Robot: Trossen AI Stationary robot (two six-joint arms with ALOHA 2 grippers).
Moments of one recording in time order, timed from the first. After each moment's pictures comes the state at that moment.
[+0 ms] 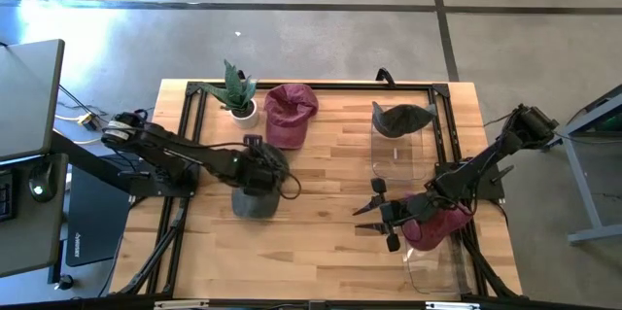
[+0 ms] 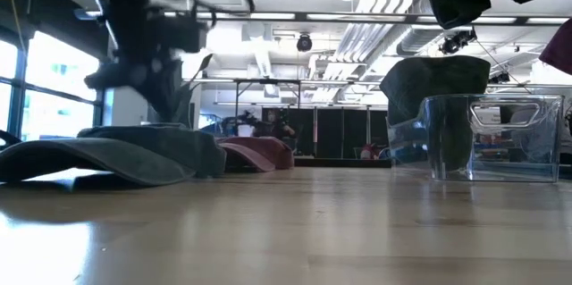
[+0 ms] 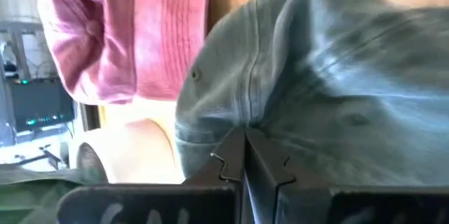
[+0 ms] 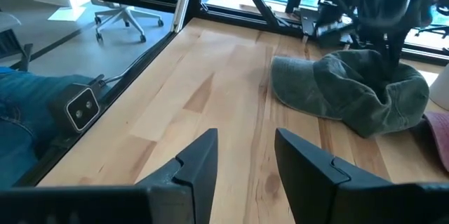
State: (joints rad) left arm -0.22 1.50 0.96 -0.88 -0.64 -0.08; right arm 0.59 1.28 0.53 0.43 0.37 0.05
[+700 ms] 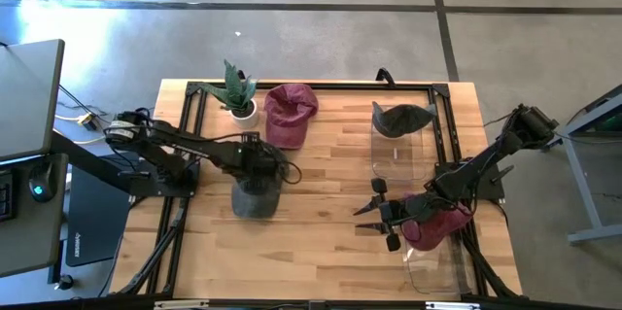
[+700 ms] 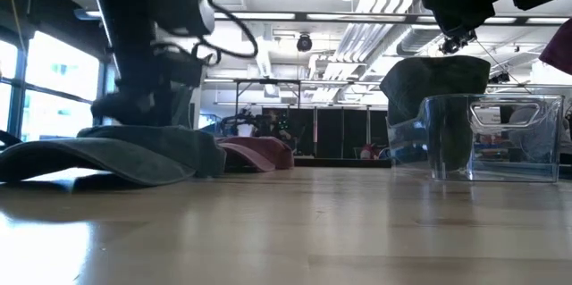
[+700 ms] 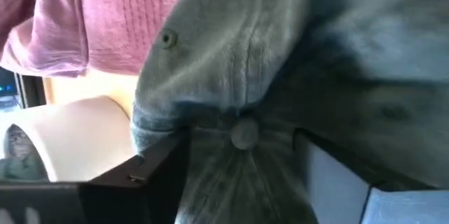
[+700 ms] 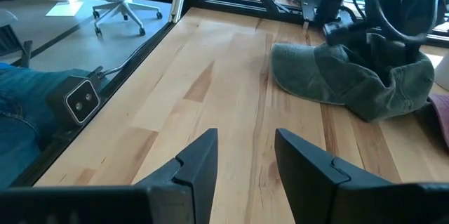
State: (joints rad) left arm -0.08 1.52 0.87 -0.77 -0.52 -0.08; right arm 0.59 1.28 0.53 0.38 0.37 0.10
